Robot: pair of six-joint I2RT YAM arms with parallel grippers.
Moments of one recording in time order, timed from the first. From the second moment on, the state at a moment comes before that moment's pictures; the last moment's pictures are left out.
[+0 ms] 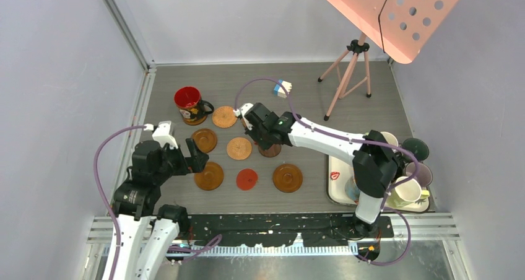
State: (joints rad) left arm -0.15 0.49 0.79 -0.86 0.17 -0.32; right arm 0.93 1.77 1.41 -0.60 0.15 0.05
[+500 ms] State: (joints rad) left arm -0.15 0.48 0.79 -0.86 0.15 -0.32; right arm 0.92 1.89 1.46 -0.60 0.14 0.00
